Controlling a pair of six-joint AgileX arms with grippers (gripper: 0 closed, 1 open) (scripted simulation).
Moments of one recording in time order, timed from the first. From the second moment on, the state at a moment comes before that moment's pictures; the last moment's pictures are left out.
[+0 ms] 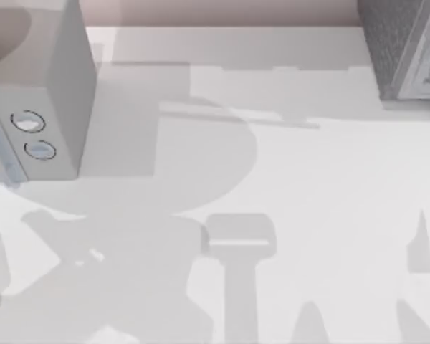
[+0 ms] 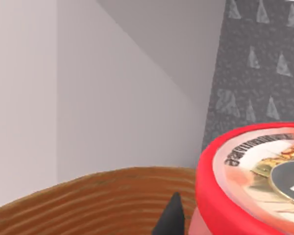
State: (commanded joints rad) left arm 0.78 1.70 1.59 -0.59 1.63 0.60; right arm 0.00 0.00 0.00 0.00 0.00 0.00
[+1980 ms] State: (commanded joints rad) left arm 0.64 2.20 2.42 -1.23 1.65 0.91; right arm 0.00 0.00 0.00 0.00 0.00 0.00
